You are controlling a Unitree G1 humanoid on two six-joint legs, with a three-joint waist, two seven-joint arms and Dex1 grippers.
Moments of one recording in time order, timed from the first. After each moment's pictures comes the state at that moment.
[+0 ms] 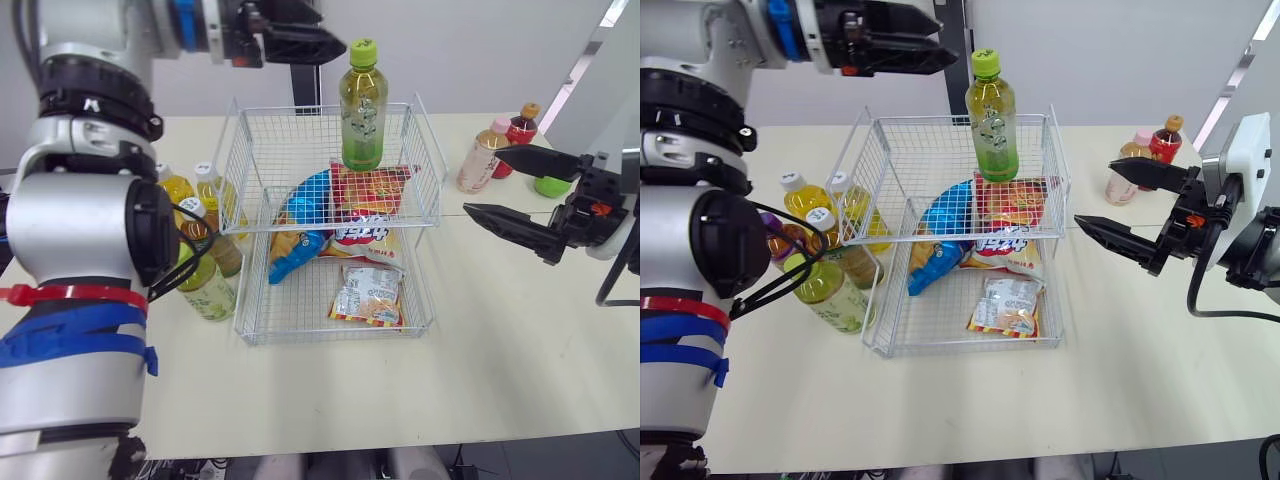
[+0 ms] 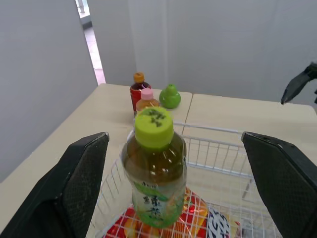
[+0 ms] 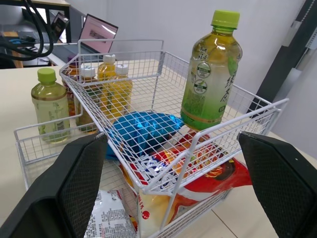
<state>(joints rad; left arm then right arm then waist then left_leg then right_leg) -1.65 0.67 0.01 0.87 -0.13 0.60 -1.48 -0.47 -0.98 -0.36 -0.50 0.95 0.75 0.77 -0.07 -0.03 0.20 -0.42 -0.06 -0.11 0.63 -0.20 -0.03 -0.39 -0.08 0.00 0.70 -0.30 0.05</state>
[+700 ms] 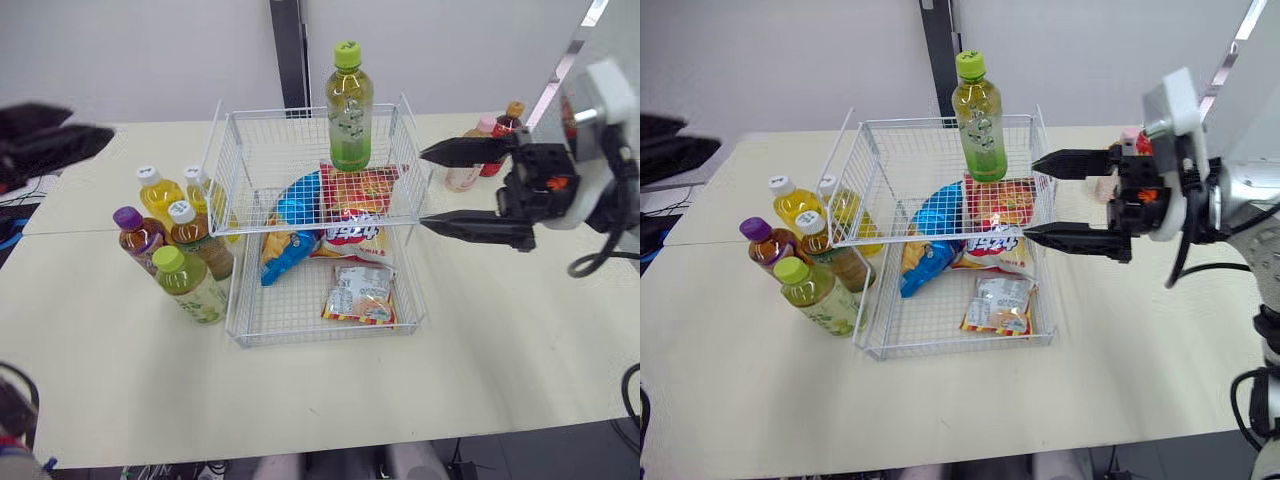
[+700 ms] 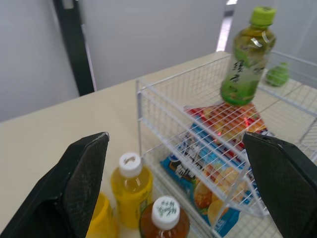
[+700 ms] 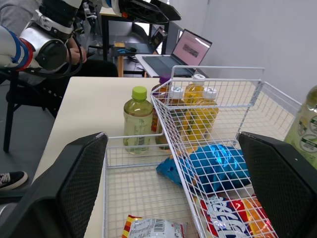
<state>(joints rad) -0.53 1.08 0.84 -0.15 -0.43 1.22 -1.15 -0.86 -0.86 -0.03 -0.26 0.91 0.75 1.09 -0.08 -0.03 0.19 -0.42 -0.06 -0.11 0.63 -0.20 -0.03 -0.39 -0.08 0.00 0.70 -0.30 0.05</state>
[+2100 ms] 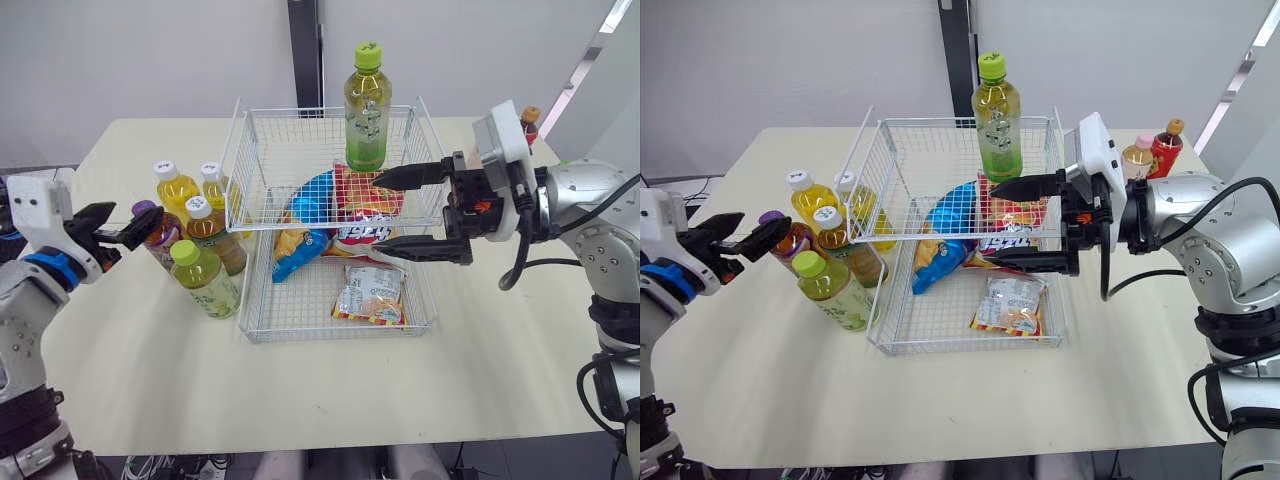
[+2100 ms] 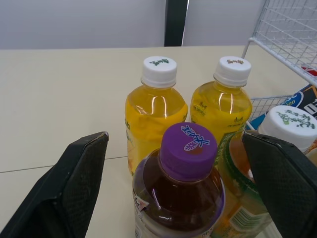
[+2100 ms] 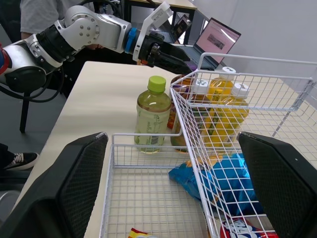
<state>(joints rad) -0.32 0.73 0.60 -0.14 -0.50 0.80 -0.56 -0.84 -0.74 0.05 -0.31 0.73 0.73 1.08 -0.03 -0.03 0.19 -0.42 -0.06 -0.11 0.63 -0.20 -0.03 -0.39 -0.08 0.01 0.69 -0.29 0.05</state>
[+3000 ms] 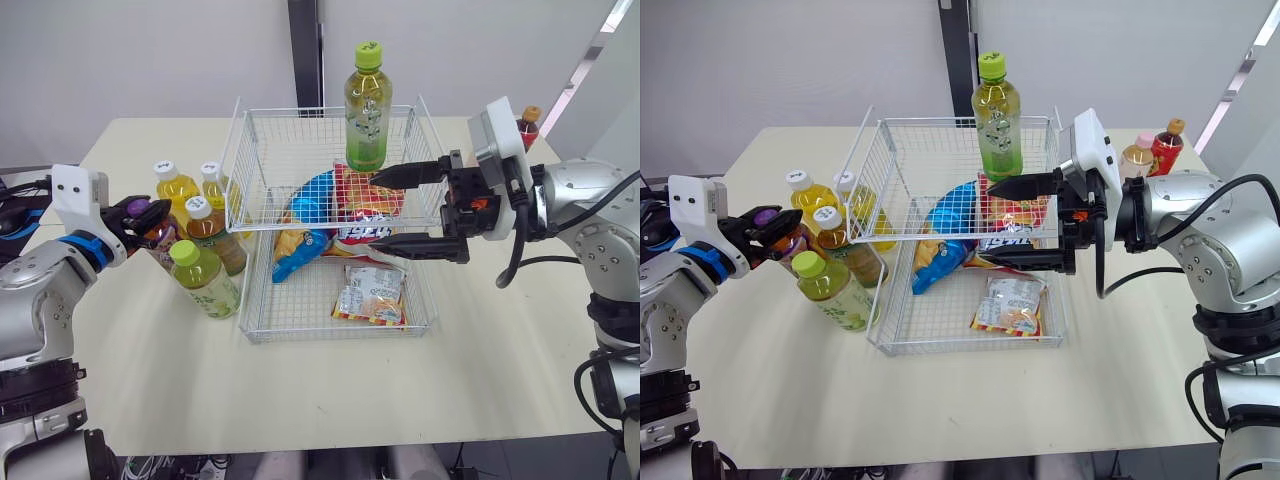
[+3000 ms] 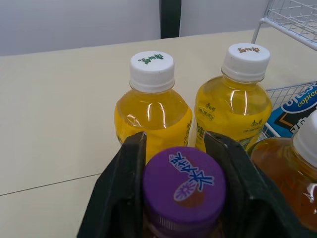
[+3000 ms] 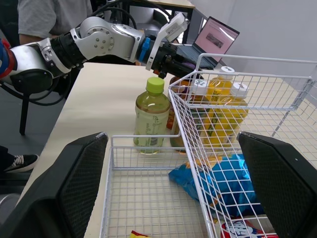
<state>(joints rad) -0.40 0.75 0.46 0.01 -0.45 0.67 -0.57 -0.85 -0.73 0.05 -0.32 0.73 0.76 1.07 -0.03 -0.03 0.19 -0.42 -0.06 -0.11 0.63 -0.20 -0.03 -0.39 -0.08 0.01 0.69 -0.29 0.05</state>
